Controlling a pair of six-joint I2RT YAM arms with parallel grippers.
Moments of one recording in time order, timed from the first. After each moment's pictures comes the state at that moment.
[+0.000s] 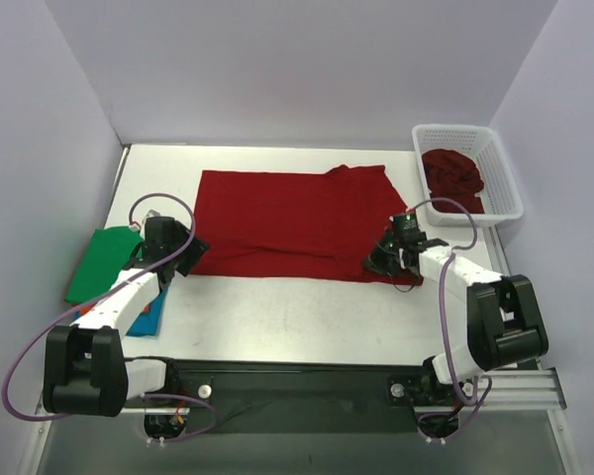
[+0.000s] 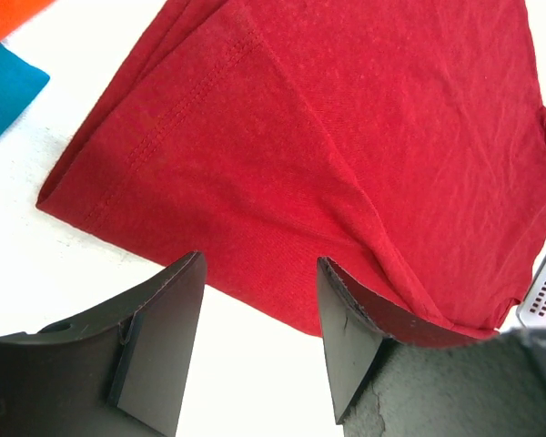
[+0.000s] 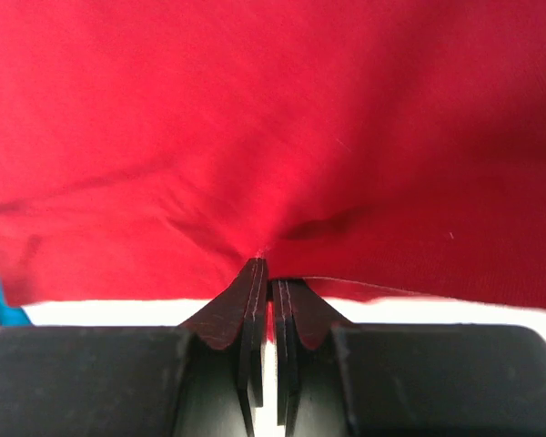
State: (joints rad) left arm -0.08 1.24 0.65 -0.18 0.01 -0.95; right arm 0.24 1.46 0.68 -0.21 -0.14 0.86
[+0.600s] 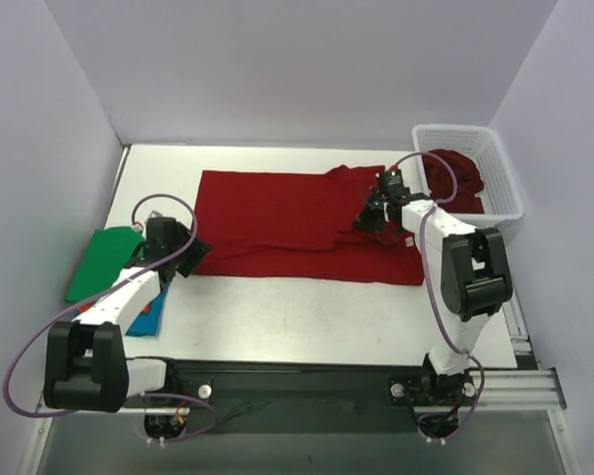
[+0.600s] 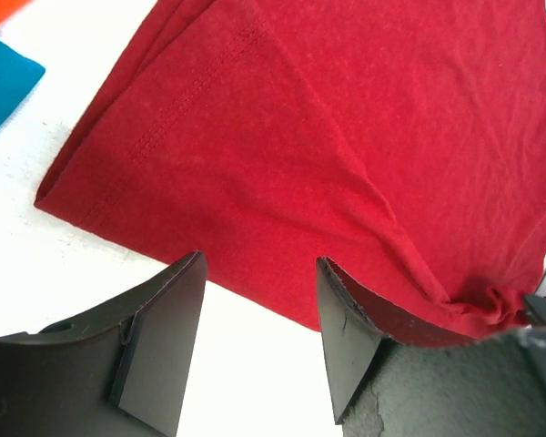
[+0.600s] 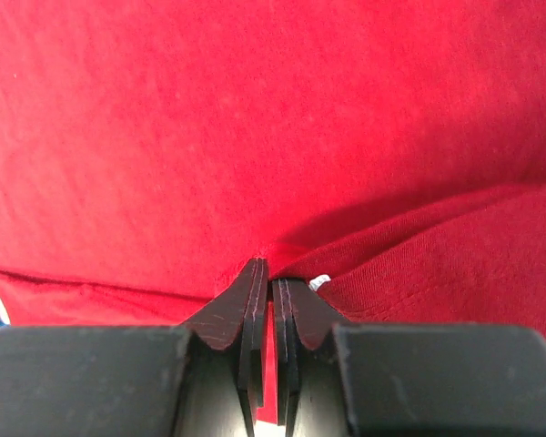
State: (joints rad) left arm -0.08 1.26 0.65 -0.18 0.02 -0.94; right arm 0.24 1.82 1.19 -0.29 -0.12 0.72
